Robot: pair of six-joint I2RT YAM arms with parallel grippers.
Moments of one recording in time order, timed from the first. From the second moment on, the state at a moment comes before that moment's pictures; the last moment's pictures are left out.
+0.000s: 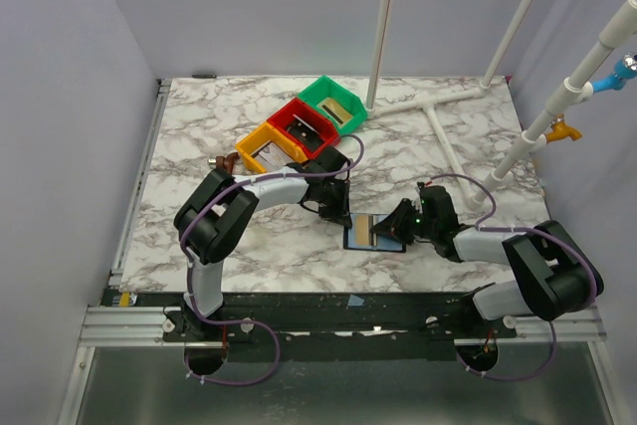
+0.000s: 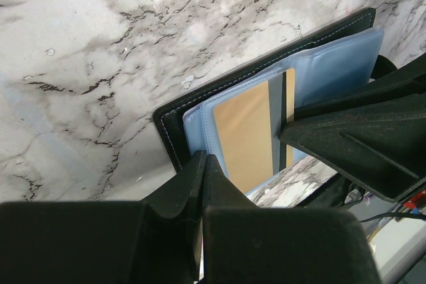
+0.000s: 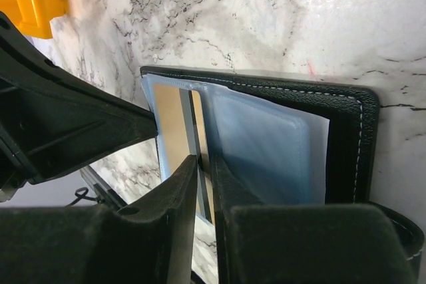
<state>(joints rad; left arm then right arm) -0.73 1.92 1.19 -0.33 0.38 -0.65 0.41 1.41 0.32 0.39 -0.37 0.97</state>
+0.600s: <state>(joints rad) -0.72 1.92 1.19 -0.33 0.38 -0.65 0.40 1.38 0.28 0.41 -0.37 0.98</state>
